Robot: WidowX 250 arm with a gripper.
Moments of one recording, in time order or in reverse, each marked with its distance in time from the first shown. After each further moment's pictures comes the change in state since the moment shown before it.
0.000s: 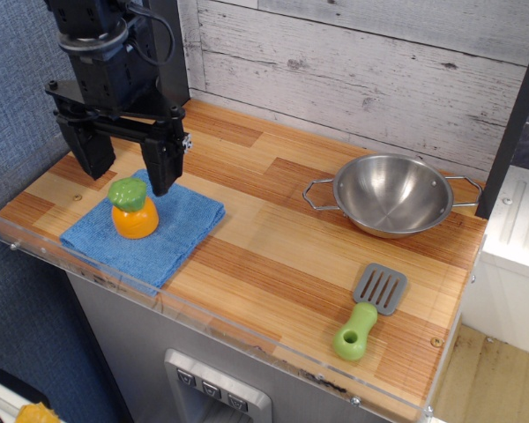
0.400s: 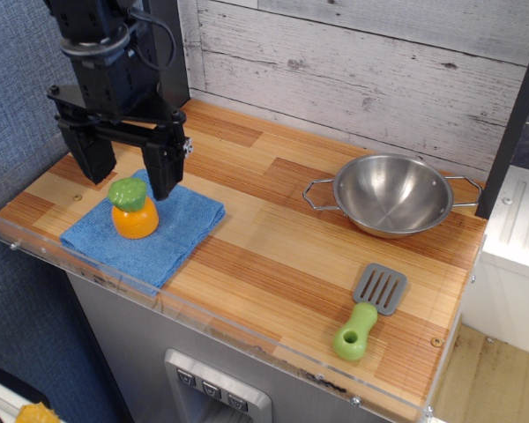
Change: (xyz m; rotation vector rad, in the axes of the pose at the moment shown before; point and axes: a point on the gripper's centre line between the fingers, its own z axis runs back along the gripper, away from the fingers) arm -0.001 -0.001 -0.006 -0.014 0.022 -0.005
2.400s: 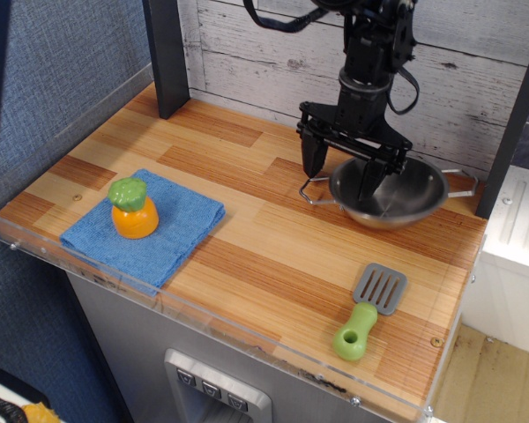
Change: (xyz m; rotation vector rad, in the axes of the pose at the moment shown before) arm 0.138 -0.127 -0.091 0.094 0.024 -0.169
